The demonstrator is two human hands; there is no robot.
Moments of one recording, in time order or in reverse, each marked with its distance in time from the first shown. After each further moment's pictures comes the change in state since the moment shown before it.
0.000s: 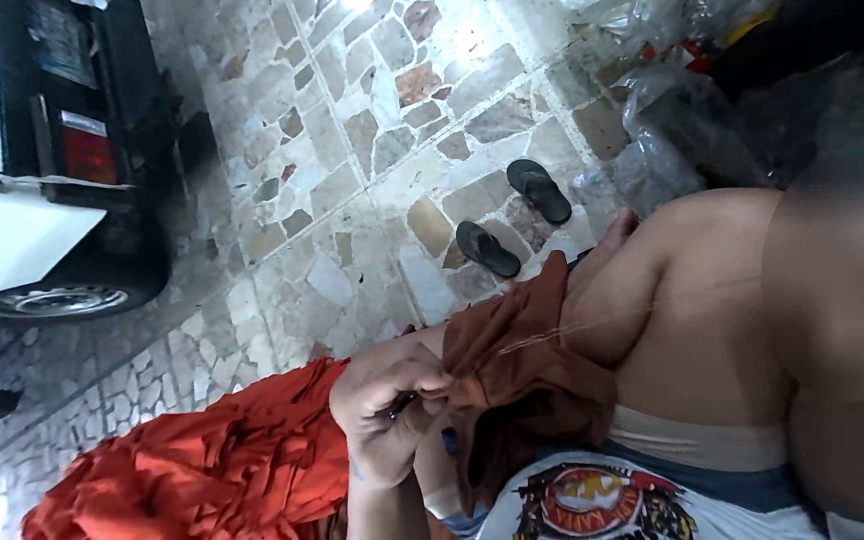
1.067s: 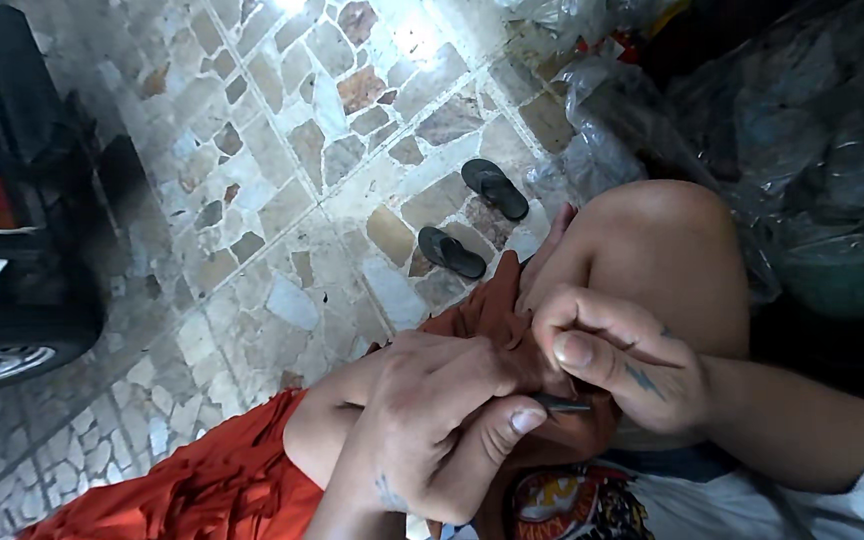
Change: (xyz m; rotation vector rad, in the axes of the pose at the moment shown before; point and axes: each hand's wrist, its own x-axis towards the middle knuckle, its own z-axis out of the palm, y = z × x) left_hand 0.090 0.027 0.076 0.322 -0.453 0.155; right_hand -0.020 0.000 0.075 0.218 -0.502 0.303
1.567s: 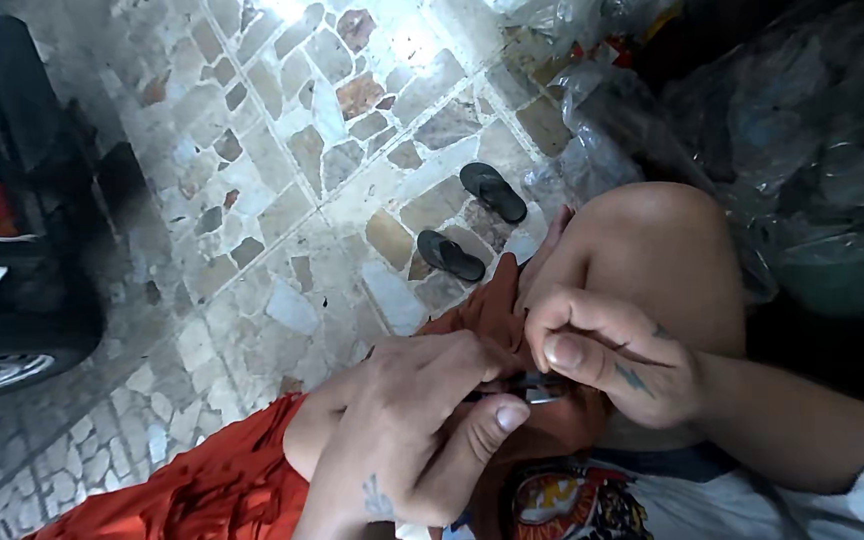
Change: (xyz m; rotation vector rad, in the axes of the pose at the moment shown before) left_hand -0.004 0.002 -0.012 0.071 -0.085 -0.073; right_hand 0.002 0.000 -0.002 -0.082 -0.009 -0.031
